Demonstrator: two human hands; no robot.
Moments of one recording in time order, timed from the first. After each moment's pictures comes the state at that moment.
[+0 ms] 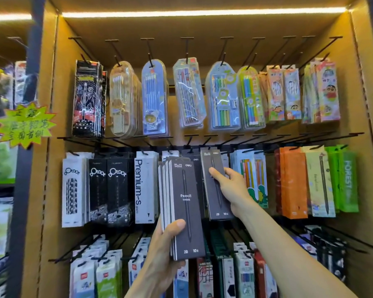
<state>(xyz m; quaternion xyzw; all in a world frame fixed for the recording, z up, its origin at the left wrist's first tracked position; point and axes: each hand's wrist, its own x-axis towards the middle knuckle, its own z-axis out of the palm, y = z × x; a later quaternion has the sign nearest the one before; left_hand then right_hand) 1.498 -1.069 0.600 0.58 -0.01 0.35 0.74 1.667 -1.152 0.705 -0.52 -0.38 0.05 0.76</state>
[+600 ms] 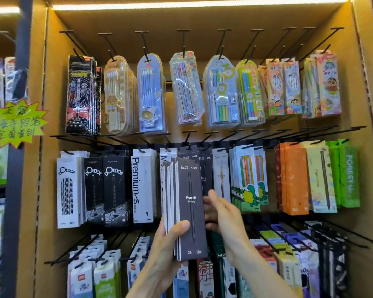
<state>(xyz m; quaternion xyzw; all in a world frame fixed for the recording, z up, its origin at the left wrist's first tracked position) 1.512 -1.061 0.594 0.61 0.02 0.35 0.71 1.628 -1.158 0.627 -0.53 -0.37 0.09 0.76</state>
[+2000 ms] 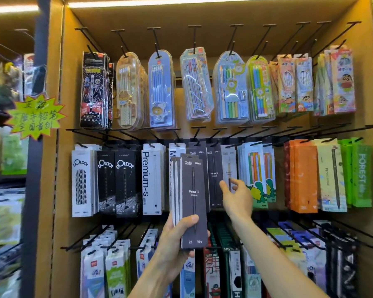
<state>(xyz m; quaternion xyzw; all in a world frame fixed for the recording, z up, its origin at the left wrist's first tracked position) 1.509 -1.060 0.588 0.58 0.02 0.36 0.73 1.678 -1.124 0.653 -0.69 -0.26 -0.11 0.67</state>
